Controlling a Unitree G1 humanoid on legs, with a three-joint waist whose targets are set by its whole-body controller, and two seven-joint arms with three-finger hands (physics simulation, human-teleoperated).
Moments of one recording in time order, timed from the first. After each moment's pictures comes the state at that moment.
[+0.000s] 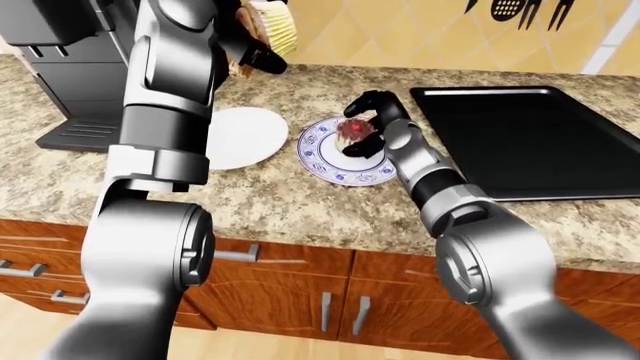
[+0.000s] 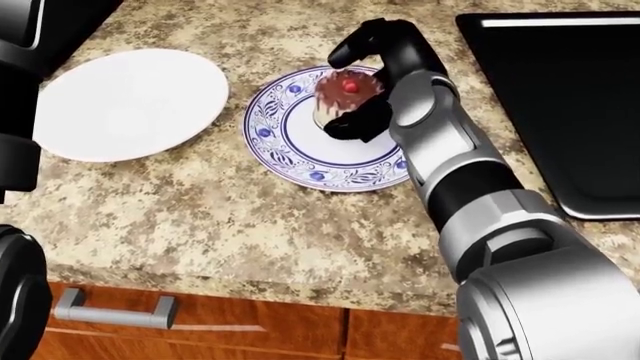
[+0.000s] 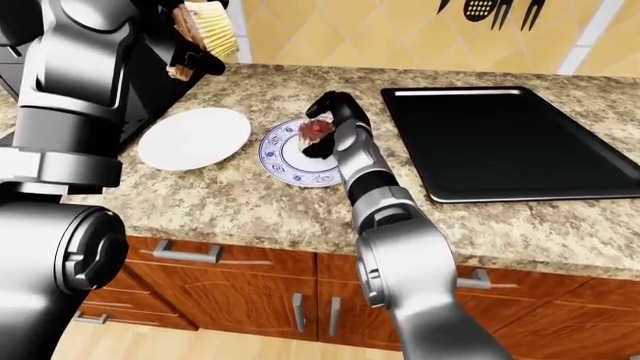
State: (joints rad) left arm -1.48 0.33 0.05 0.76 0.50 0.45 -0.31; right arm -1.35 -0.11 -0.09 1.38 -0.53 0.10 -0.13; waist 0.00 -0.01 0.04
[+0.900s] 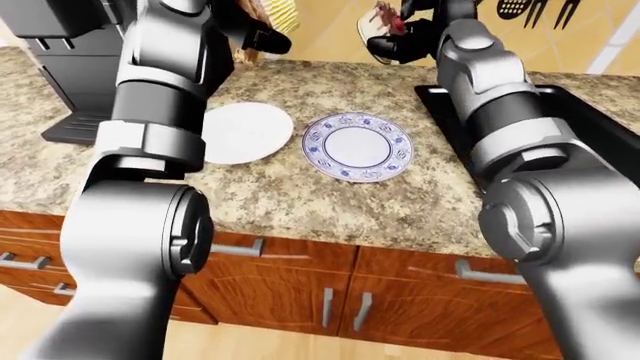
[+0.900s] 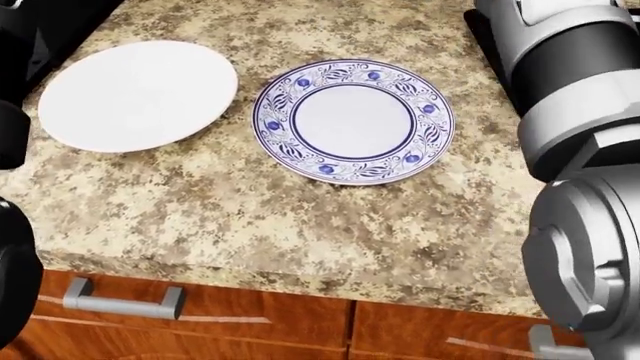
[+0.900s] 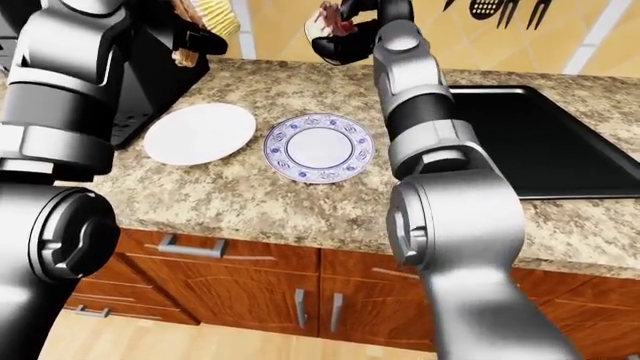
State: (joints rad) left arm -1.58 0.33 0.10 0.98 0.36 0.38 -0.19; right arm -1.60 -0.29 -0.19 1.30 -0.10 0.18 -0.07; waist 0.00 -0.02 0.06
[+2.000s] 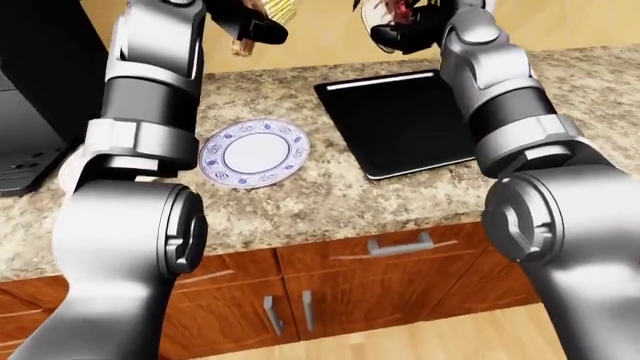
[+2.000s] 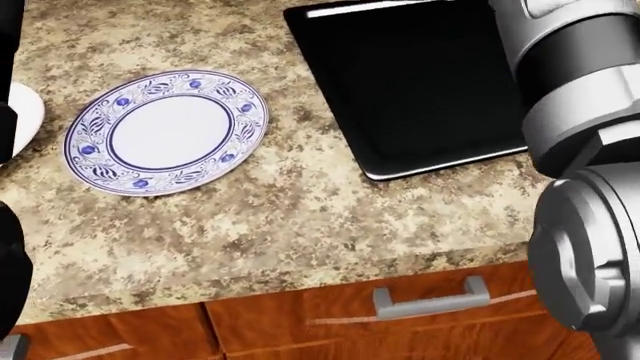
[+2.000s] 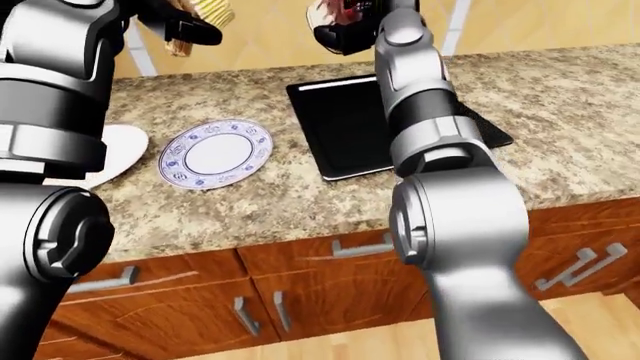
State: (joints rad) left arm -1.58 0.35 0.08 0.94 0.31 0.38 -0.17; right arm -1.61 -0.30 -0.14 1.28 -0.07 0.15 -0.11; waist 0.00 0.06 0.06
